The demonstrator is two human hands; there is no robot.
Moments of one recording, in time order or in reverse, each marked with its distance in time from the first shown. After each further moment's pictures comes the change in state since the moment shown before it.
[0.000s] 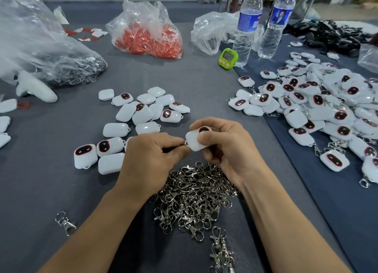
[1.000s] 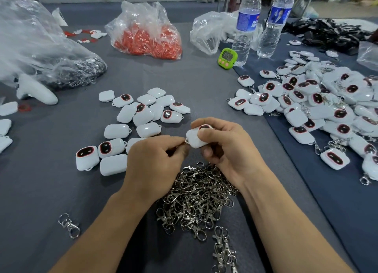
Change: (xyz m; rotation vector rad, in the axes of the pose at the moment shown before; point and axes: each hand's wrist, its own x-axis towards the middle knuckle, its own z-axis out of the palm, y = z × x) left_hand -0.003 0.009 0.004 0.203 0.047 0.059; right_hand -0.001 0.000 0.003 0.085 0.029 0.018
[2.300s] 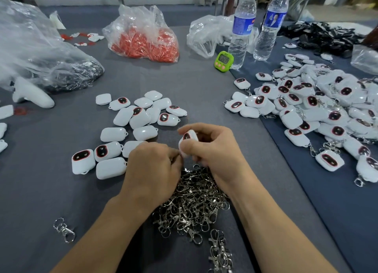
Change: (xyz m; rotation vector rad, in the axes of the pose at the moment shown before) left_hand -0.002 0.005 0.001 0.296 -0.074 0.058; right_hand -0.003 0.007 0.012 -0.181 0.025 -0.109
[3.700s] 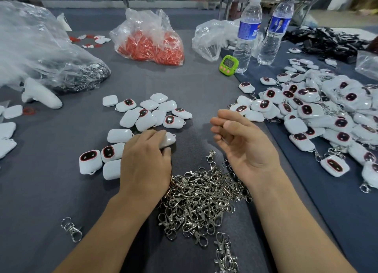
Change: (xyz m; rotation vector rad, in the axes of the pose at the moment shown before) left_hand 0.004 -0.017 0.005 0.095 0.063 -0.243; right_hand 0.012 -0.010 -0.037 0.454 0.070 0.009
